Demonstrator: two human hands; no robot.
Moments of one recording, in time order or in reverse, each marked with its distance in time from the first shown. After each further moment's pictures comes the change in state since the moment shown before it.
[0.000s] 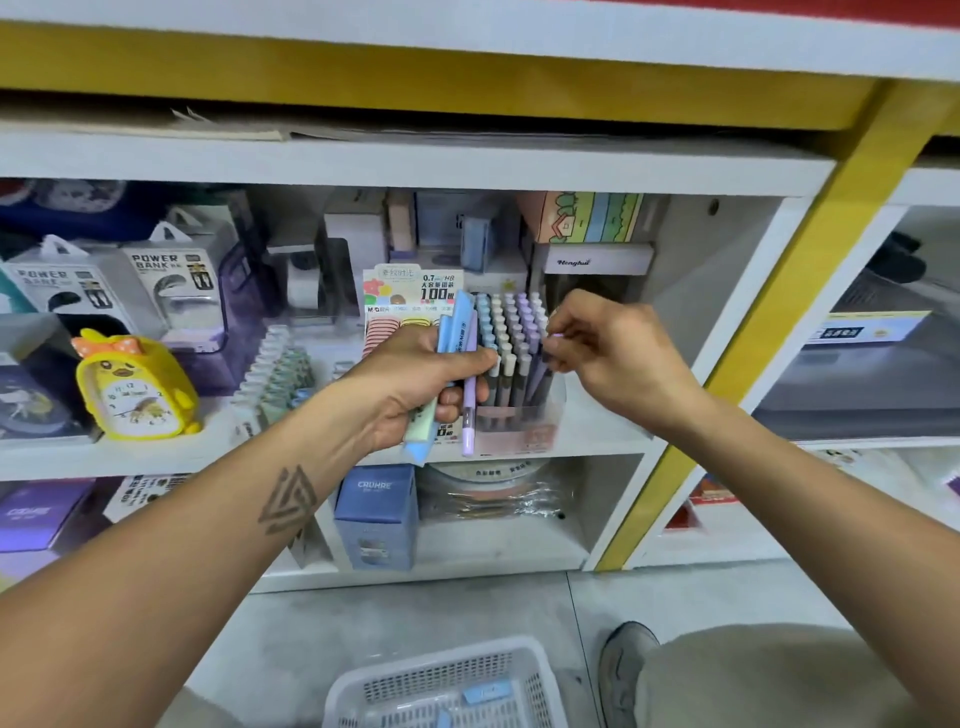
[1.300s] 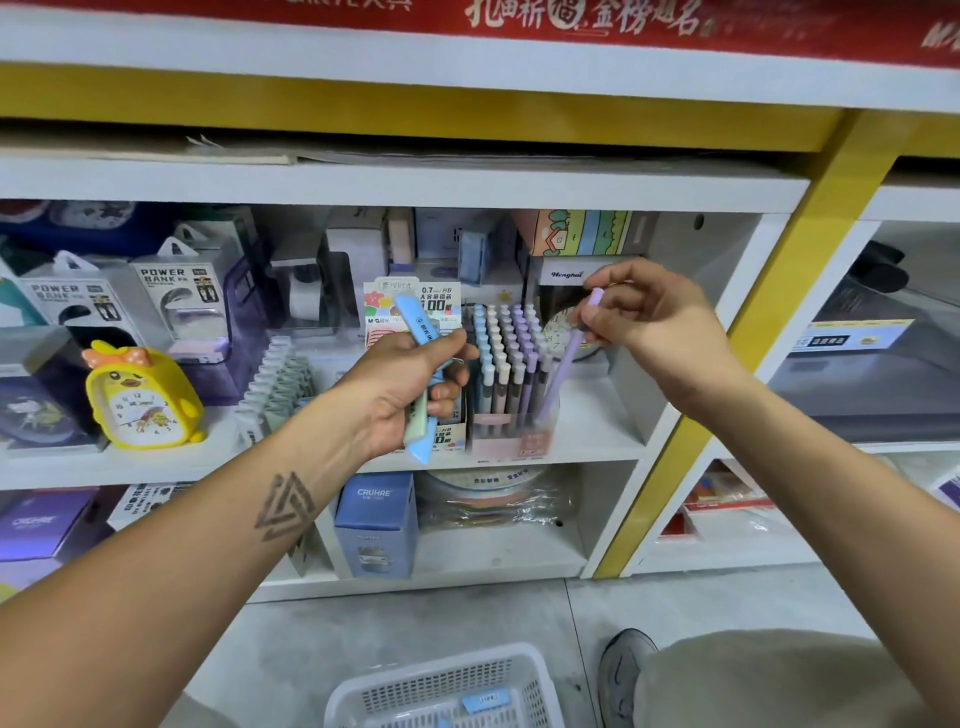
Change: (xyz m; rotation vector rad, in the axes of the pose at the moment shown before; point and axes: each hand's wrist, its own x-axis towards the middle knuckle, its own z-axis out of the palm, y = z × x) left_hand -0.004 0.004 -0.001 -0.232 0.049 0.008; right_hand 0.002 0.001 -0.036 0.640 0.133 0.235
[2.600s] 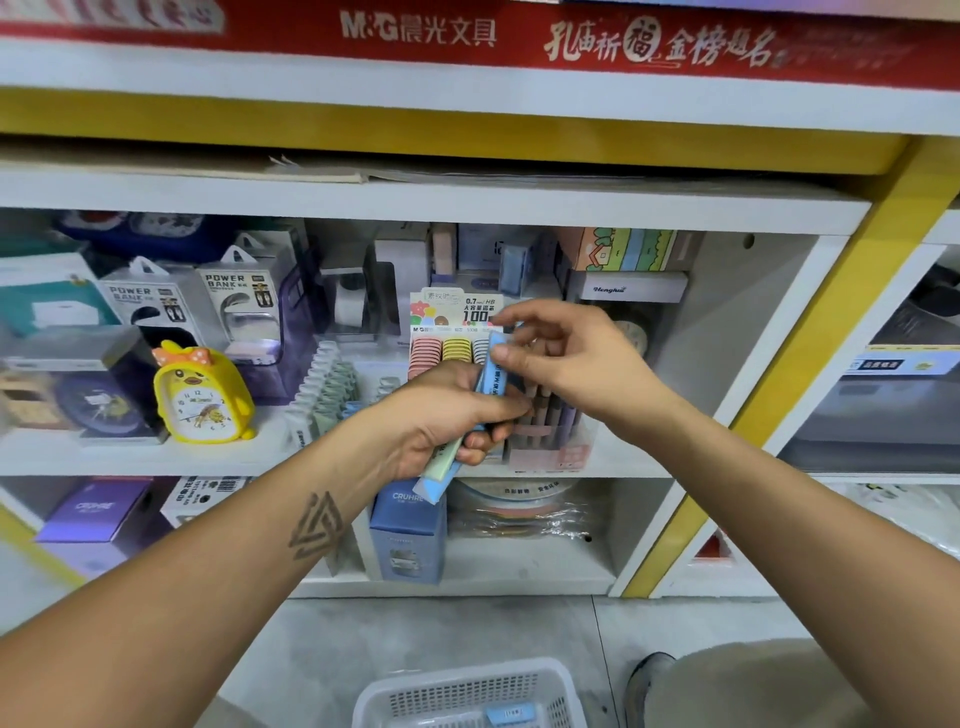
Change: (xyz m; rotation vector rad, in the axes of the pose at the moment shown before) left_hand -0.020 -0.002 -0.014 0.284 -0.216 -0.075; right_hand 0.003 -0.018 0.093 -0.160 -0.259 0.036
